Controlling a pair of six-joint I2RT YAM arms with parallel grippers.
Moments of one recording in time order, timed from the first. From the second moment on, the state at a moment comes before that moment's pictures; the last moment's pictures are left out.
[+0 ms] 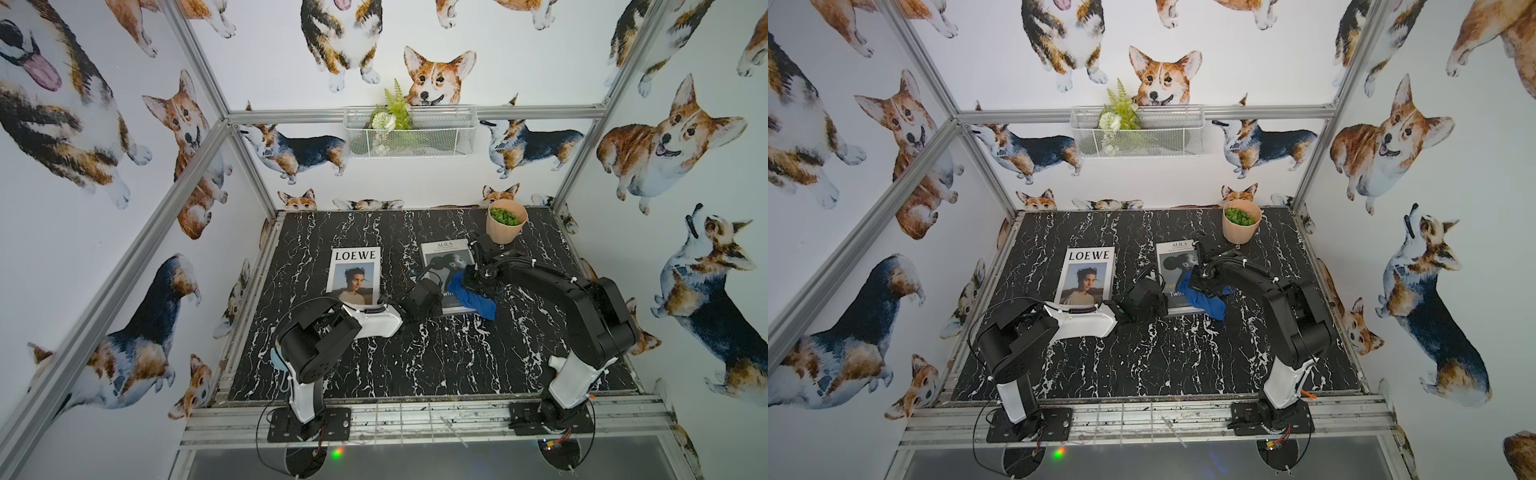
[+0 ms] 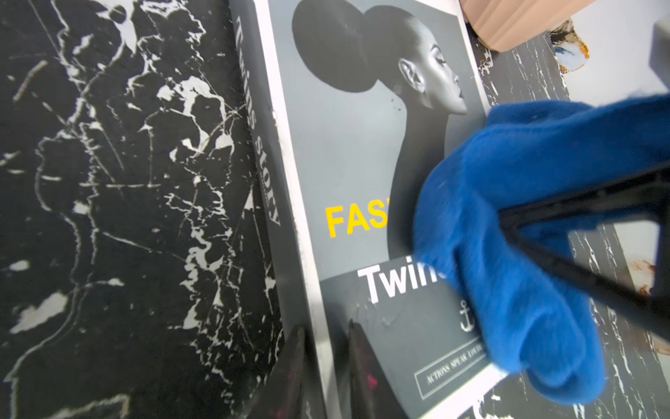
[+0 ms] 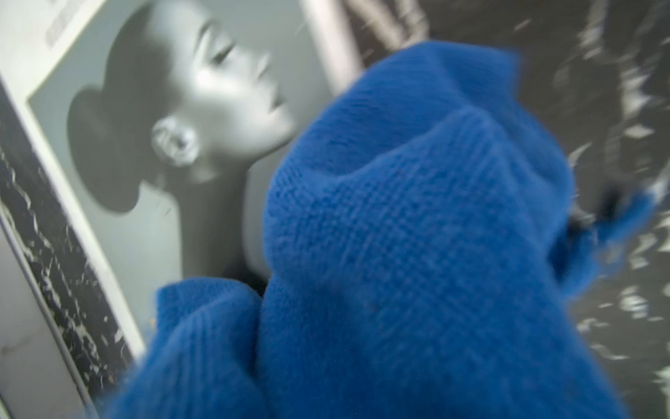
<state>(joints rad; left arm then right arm) -0.91 1.85 0.93 0.15 -0.17 -0.85 0.49 1.75 1.16 -0.62 -0.04 0.76</state>
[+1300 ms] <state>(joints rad) -0.91 1.83 0.91 0.17 -0.18 -0.85 0.37 2.20 1.80 -0.77 -0.10 0.71</state>
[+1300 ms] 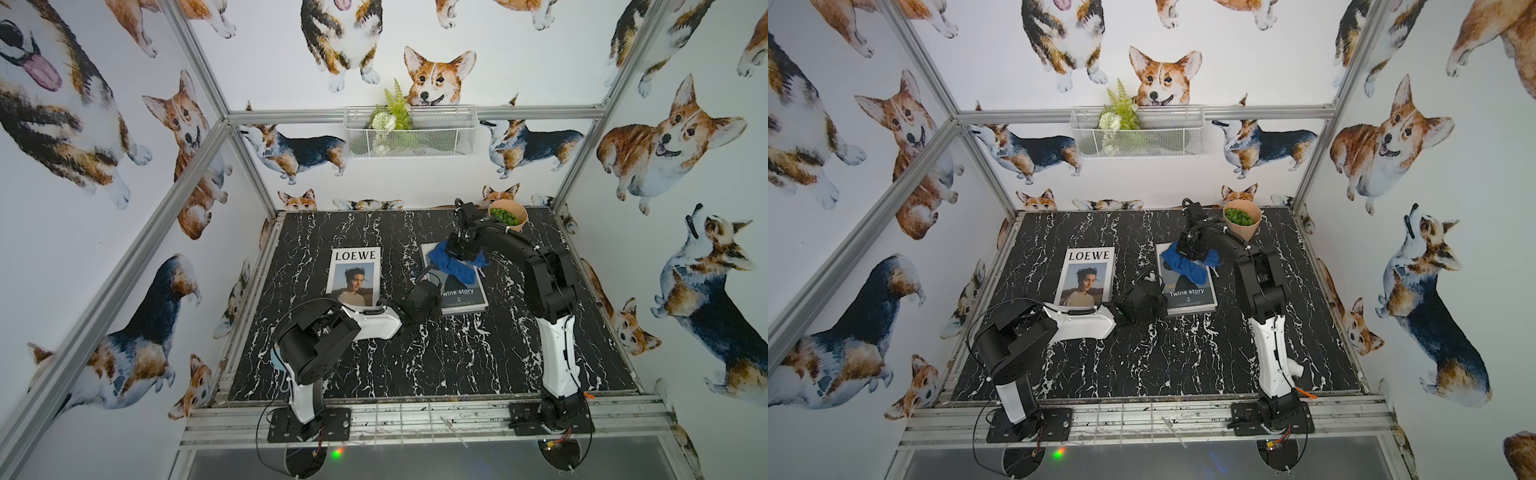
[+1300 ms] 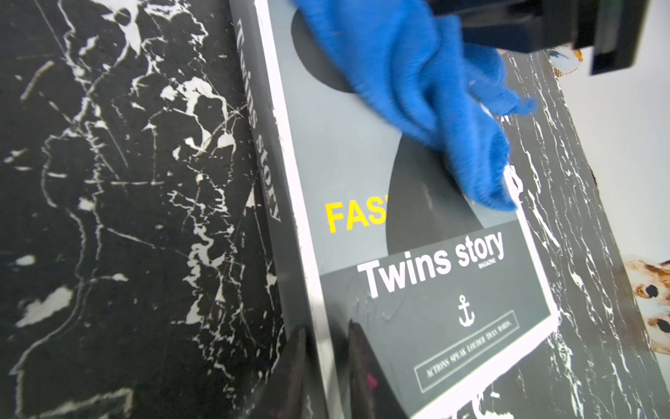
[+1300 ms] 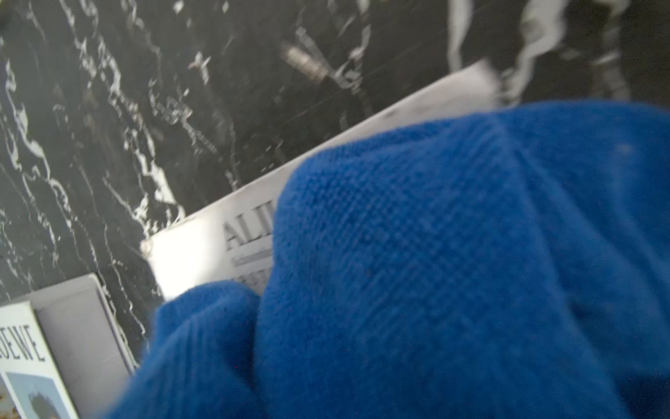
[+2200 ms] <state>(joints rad) -0.91 1.84 0.94 0.13 -0.18 -0.84 0.42 1.76 1.18 -0.61 -0.05 0.74</state>
